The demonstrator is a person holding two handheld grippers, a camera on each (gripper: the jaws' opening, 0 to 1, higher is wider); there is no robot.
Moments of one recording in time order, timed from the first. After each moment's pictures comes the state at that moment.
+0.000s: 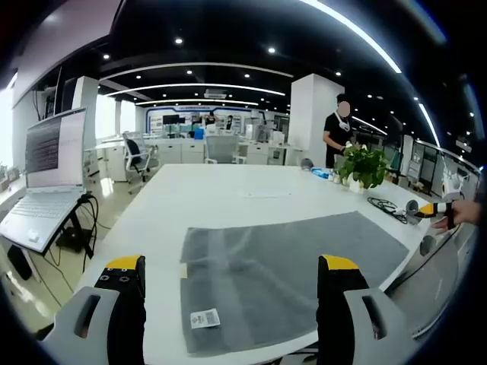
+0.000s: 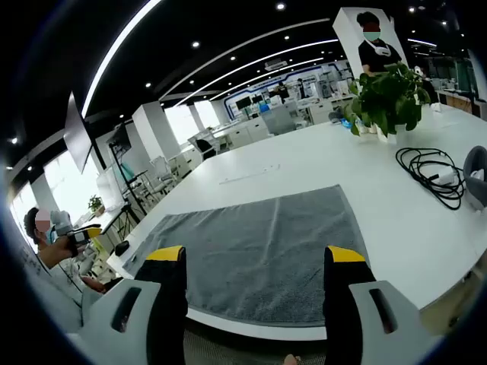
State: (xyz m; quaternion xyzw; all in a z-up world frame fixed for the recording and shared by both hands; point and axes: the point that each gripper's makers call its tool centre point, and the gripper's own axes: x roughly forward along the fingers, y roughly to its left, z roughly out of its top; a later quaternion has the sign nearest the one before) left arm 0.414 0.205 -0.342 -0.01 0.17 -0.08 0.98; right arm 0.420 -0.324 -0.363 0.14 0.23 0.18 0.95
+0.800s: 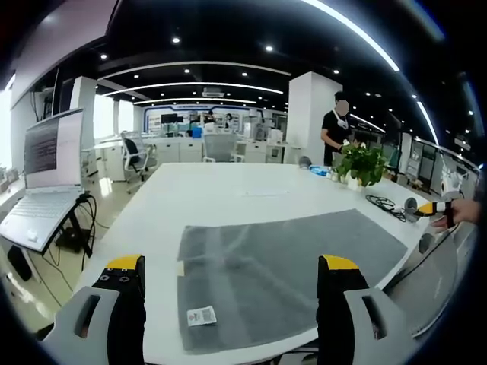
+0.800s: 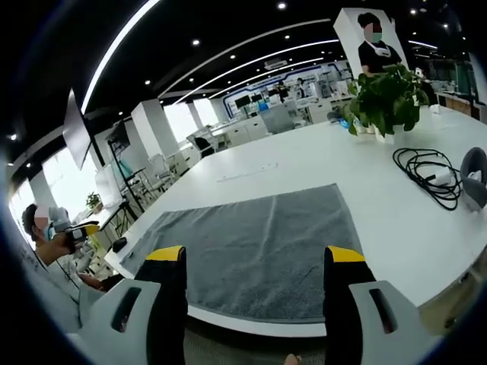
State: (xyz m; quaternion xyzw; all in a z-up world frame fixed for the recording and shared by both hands) left arm 0.411 0.200 -0.345 -0.01 0.17 -0.08 0.98; right arm 0.415 -0.329 -0.366 0.13 0.23 0.18 0.95
